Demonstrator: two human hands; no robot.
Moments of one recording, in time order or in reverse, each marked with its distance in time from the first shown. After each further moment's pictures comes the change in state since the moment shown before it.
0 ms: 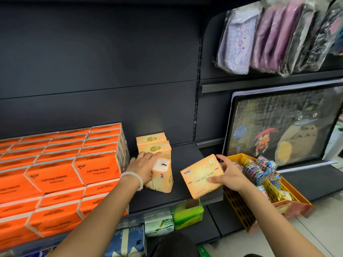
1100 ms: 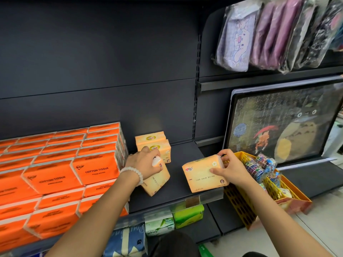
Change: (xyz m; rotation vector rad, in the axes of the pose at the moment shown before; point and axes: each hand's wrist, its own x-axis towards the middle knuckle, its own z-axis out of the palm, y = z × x) left_hand 0.005 0.000 -0.012 -0.087 0.080 -0.038; right_hand 0.003 -0.005 -0.006 -0.082 0.158 -0.142
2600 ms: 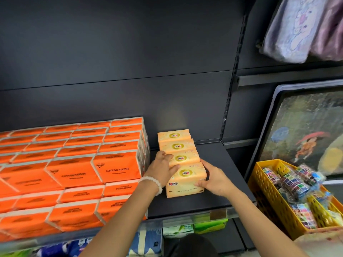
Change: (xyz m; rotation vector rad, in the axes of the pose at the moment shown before) left_hand 0.009 -0.016 0.032 -0.382 -0.024 -0.184; right_hand 0.042 -0.035 0.114 -0.047 -0.413 -0.033
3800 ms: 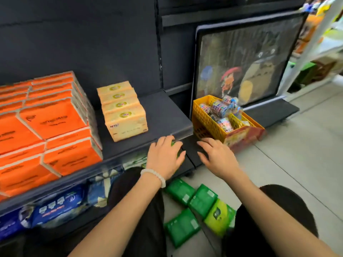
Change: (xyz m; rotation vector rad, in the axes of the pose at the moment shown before) left_hand -0.142 0.088 0.118 0.287 0.128 0.577; right_hand -0.214 0.098 0.008 -0.792 0.485 -0.035
